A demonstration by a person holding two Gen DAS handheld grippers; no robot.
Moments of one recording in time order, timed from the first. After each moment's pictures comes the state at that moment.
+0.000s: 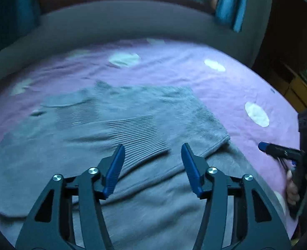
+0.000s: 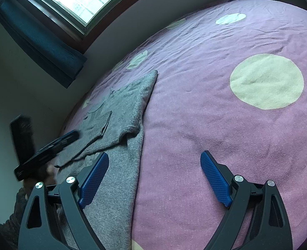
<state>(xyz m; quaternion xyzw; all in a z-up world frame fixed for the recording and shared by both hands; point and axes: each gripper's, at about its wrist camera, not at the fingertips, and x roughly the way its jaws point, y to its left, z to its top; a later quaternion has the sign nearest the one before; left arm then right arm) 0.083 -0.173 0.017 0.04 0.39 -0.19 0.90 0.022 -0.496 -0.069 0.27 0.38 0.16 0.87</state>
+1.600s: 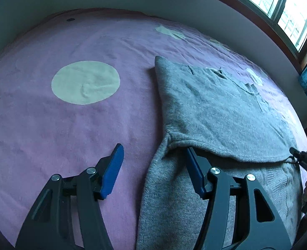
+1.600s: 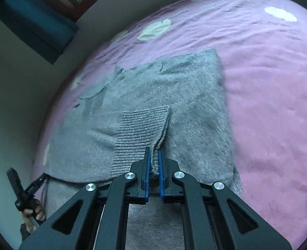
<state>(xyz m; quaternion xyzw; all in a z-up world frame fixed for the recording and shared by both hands) 0.045 0.103 -0.030 -0.15 0.43 0.05 0.89 0.133 -0.373 -0.069 0.22 0.46 0.15 0.84</state>
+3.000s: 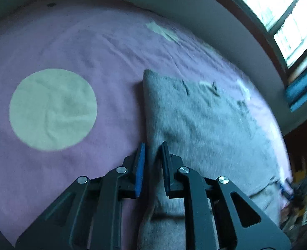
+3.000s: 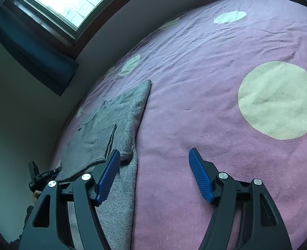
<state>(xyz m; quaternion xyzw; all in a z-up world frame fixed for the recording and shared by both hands) 0.109 0.139 -0.033 -0.24 0.44 -0.03 0.86 0.067 -0.497 -0.073 0.29 0.38 0.14 0.86</state>
